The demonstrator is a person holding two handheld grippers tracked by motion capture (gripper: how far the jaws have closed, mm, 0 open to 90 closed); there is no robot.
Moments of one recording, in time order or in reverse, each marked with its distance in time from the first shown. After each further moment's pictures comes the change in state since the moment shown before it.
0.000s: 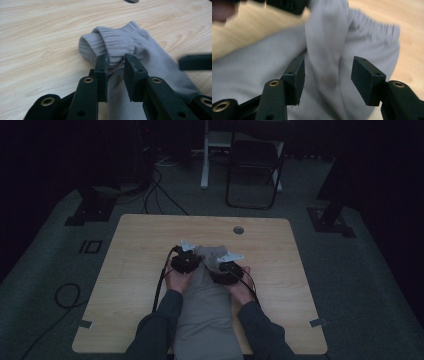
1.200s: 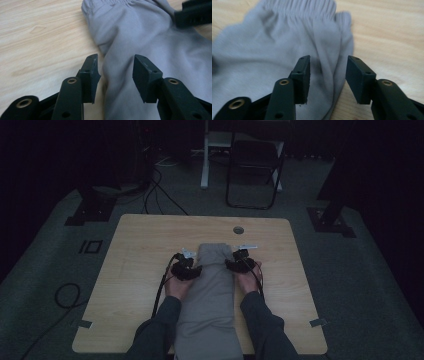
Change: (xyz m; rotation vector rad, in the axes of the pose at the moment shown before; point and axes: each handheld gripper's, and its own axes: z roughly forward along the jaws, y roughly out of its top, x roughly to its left) left arm 0.000 -0.024 0.024 0.111 0.010 0.006; right arm -0.062 -0.009 0.022 0.074 -0.150 0.270
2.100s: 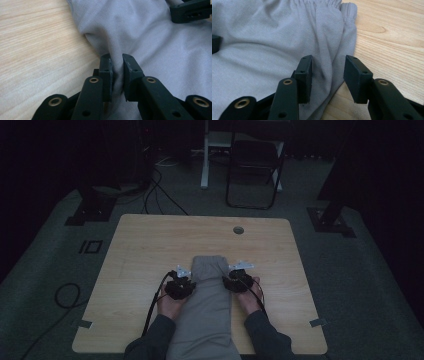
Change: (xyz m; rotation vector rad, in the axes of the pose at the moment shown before) left arm -0.011 -0.058 -0.040 0.024 -0.081 0.029; right arm 0.029 -0.051 -0.031 -0.025 0.045 -0.149
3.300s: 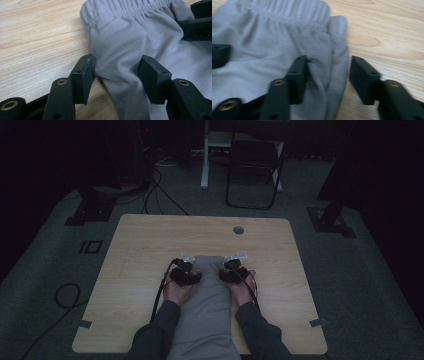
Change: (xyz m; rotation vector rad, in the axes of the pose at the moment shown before) left arm 0.013 0.039 0.030 0.036 0.064 -0.039; right arm 0.004 0.028 0.022 0.059 -0.072 0.074
